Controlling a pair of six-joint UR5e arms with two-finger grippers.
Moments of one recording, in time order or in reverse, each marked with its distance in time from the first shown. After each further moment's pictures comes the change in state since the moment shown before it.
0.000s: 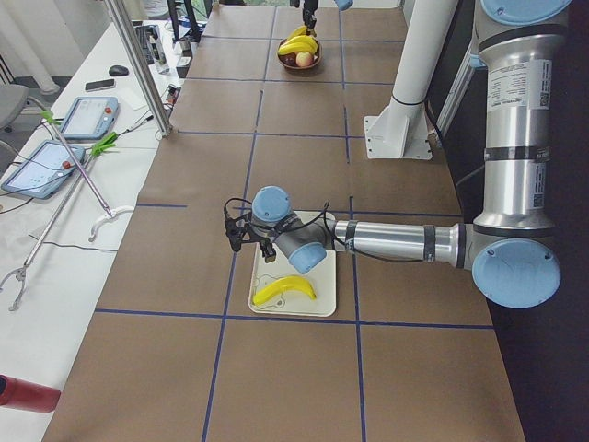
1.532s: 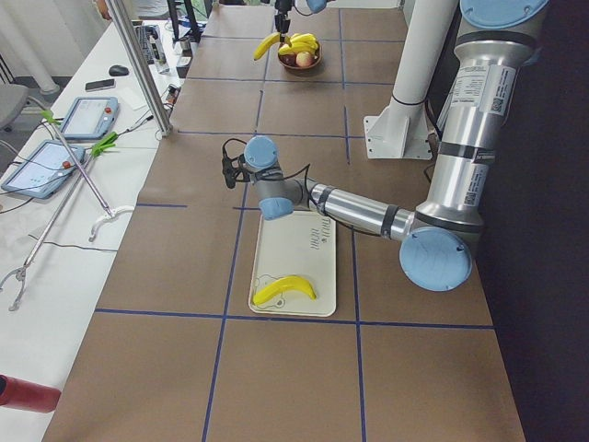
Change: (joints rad) left arm 0.270 -0.377 -0.017 -0.149 0.012 -0.511; right arm -0.218 0.529 0.046 -0.052 0.174 0.510
